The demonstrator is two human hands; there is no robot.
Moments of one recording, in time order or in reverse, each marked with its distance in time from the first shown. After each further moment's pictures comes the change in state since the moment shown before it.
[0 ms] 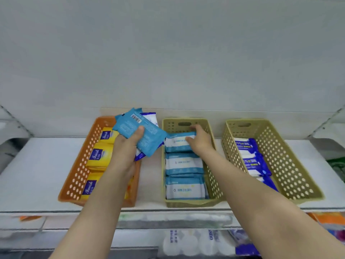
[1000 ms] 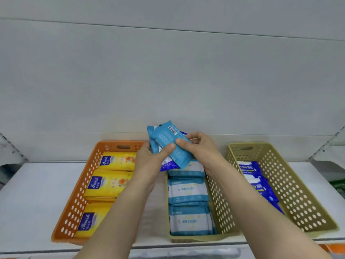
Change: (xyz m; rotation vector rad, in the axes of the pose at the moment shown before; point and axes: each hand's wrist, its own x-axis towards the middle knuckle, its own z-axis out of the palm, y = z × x) left_hand 0.031 -0.003 0.039 0.130 -0.082 0.010; right_hand -0.023 -0.067 -0.034 0.714 -0.104 -0.042
